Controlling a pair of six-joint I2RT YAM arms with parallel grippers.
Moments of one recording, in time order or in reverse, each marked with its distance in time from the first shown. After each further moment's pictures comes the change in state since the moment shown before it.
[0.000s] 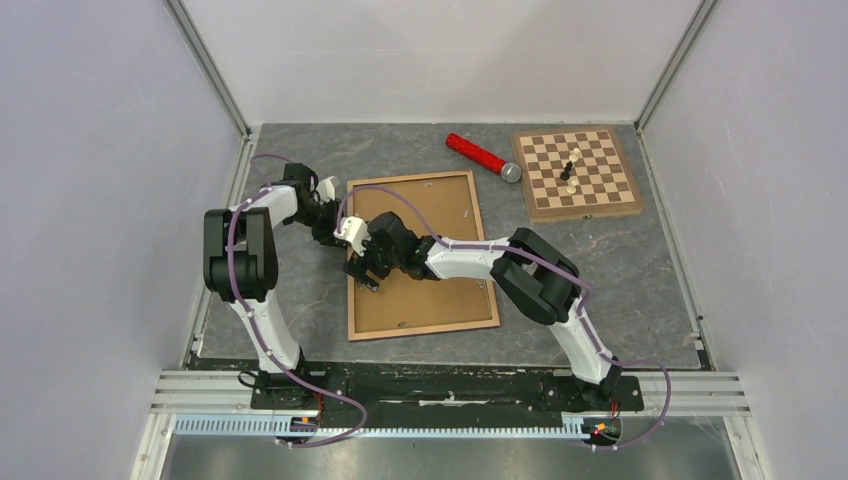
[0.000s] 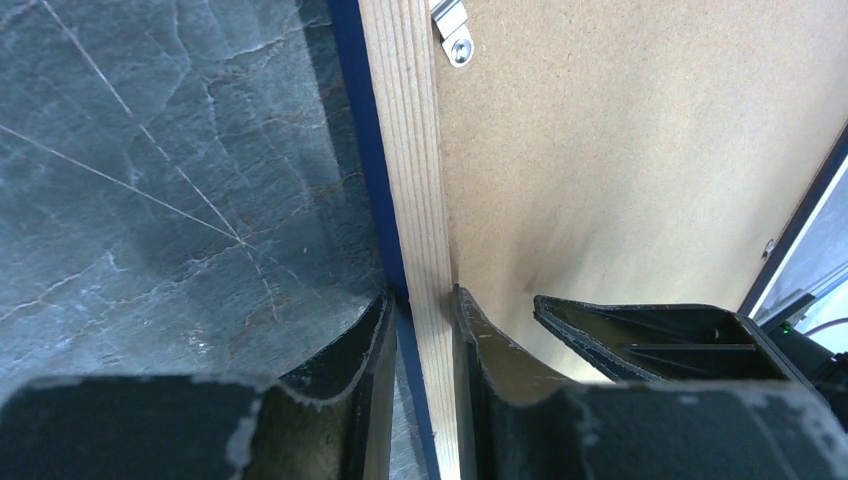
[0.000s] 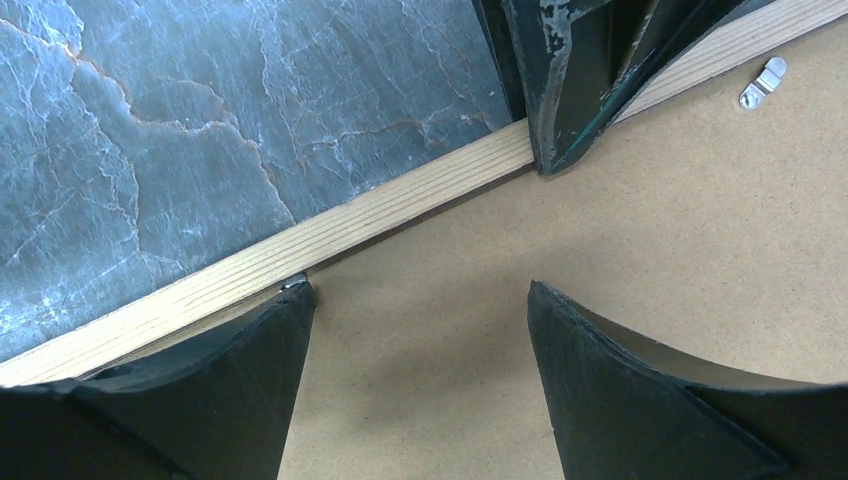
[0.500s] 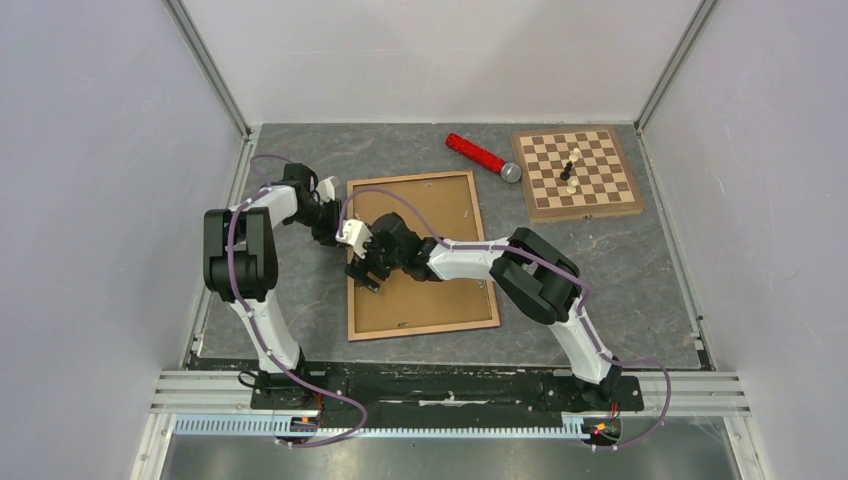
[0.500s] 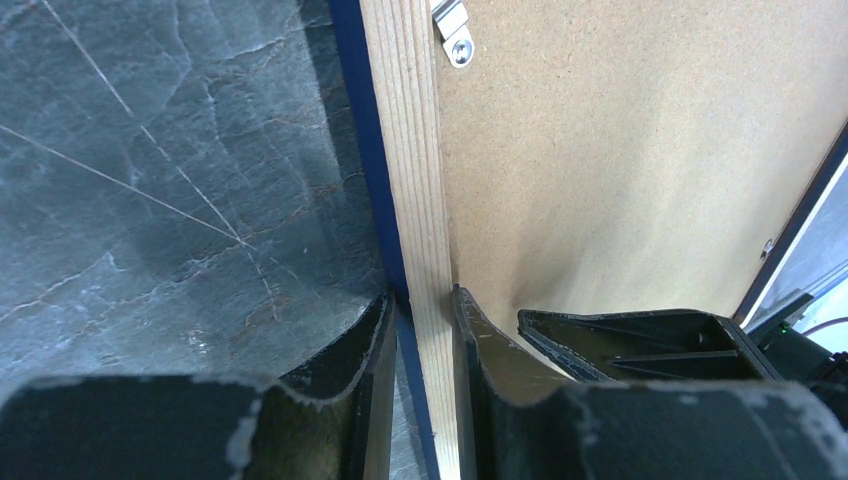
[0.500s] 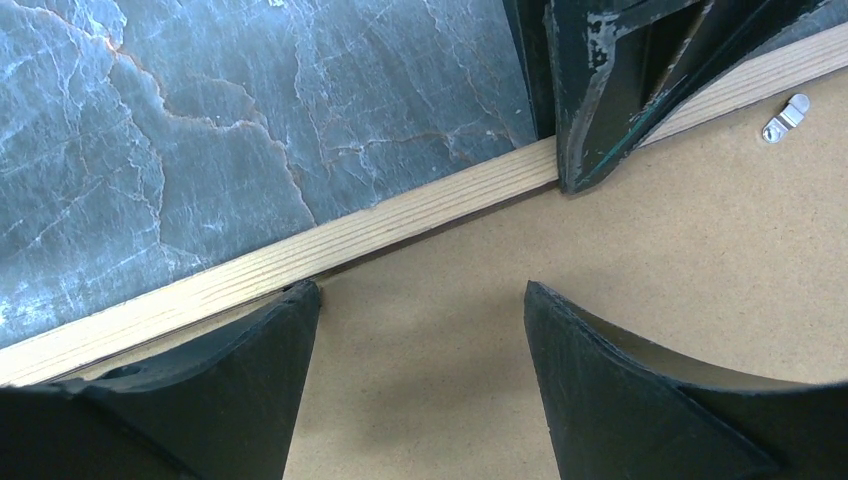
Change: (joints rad) left arm 0.001 0.002 0.000 0.000 0.002 -0.001; right arm -0.004 0.000 -0.033 0.063 -0.070 -0.032
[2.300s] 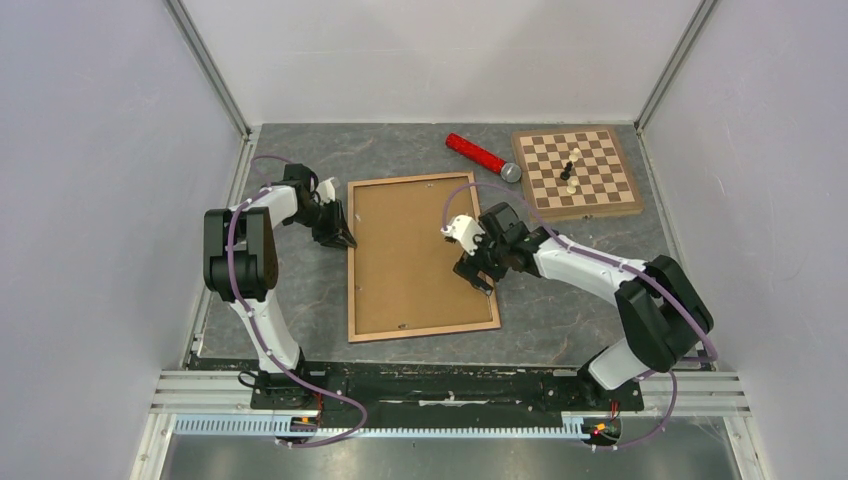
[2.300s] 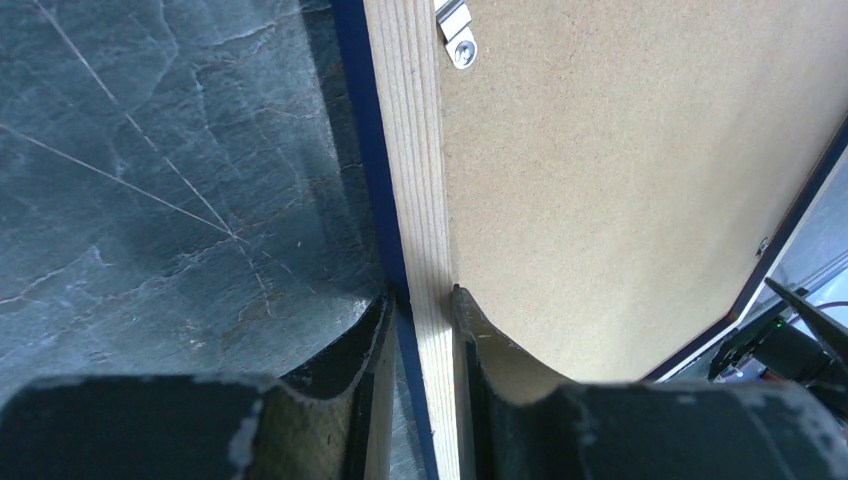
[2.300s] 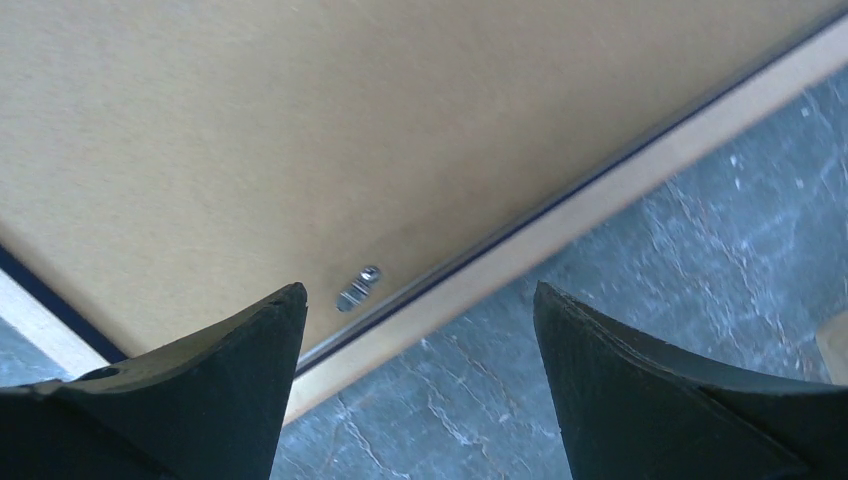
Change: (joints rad) left arm 0.000 0.002 0.000 -0.012 0.005 0.000; right arm -0.340 -0.644 -0.541 -0.503 0.070 -0.211
